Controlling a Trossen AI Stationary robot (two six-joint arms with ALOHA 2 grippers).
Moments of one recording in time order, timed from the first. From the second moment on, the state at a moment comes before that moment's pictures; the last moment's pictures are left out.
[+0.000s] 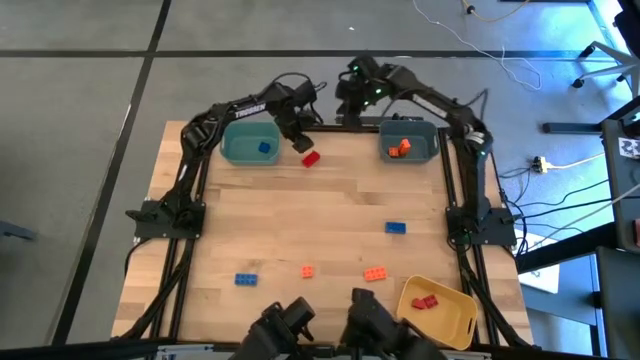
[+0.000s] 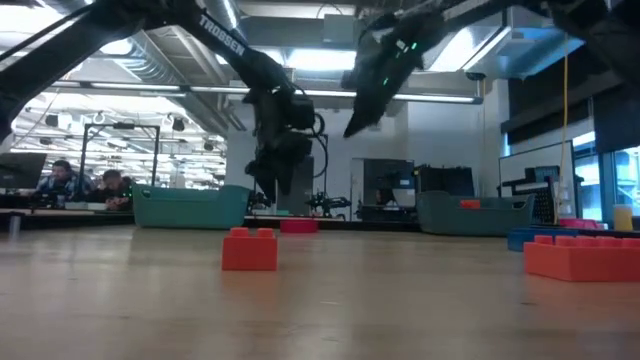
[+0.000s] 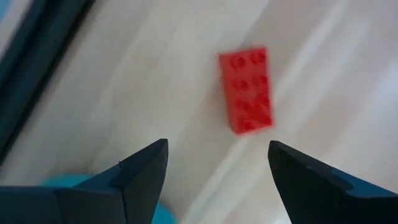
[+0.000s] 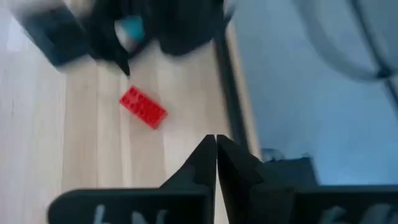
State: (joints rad) left arm 0.72 2.15 1.81 -1.03 0.22 0.08; right arm -0.71 2.03 1.96 -0.88 -0.33 -0.50
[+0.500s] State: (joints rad) left arm 0.58 2.15 1.67 -0.76 0.00 0.00; right arm -0.71 1.80 1.96 -0.88 -0.32 -0.51
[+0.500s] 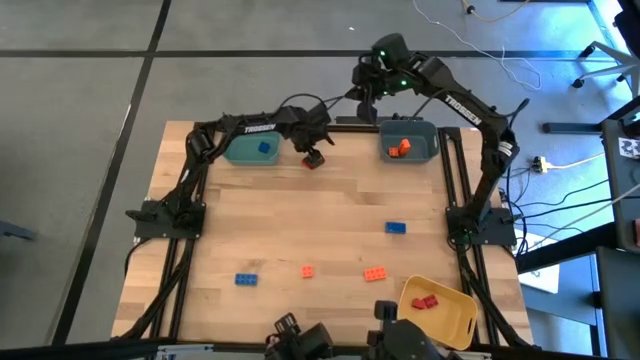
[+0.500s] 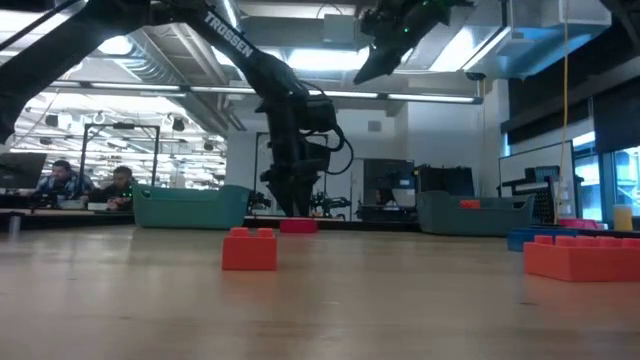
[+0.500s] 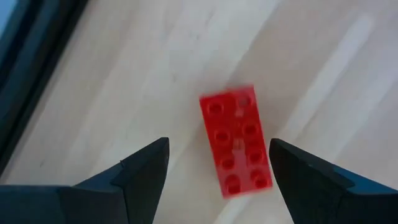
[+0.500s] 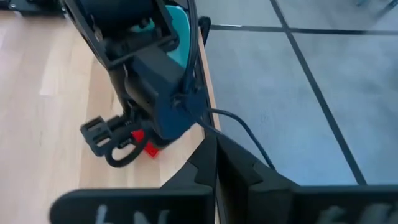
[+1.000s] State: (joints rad) left arm 0.58 2.15 1.60 -0.66 0.11 -0.13; right arm -0.71 1.80 1.95 -0.91 -0.30 -0.51
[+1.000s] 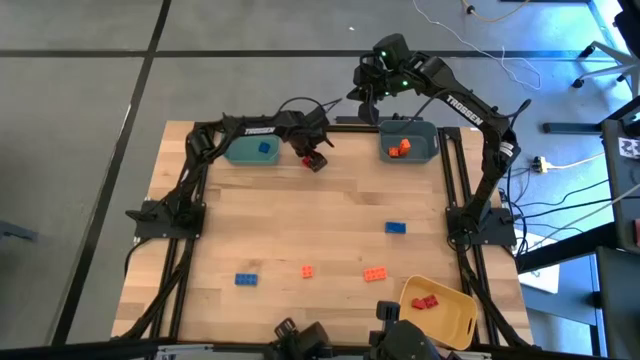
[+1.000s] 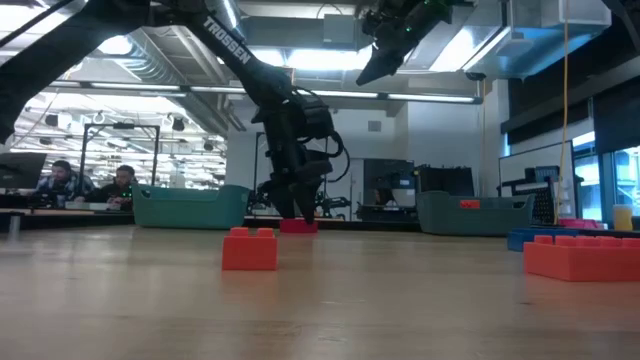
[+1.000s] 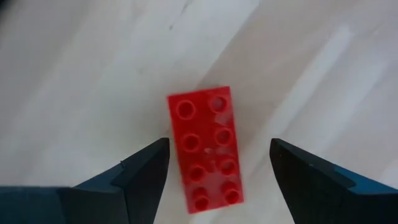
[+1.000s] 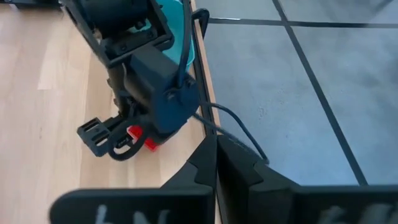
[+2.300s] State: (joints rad) left arm 0.55 2.20 1.61 -0.66 0.00 0.03; right arm -0.71 1.80 1.95 -0.92 -0.30 -0.50
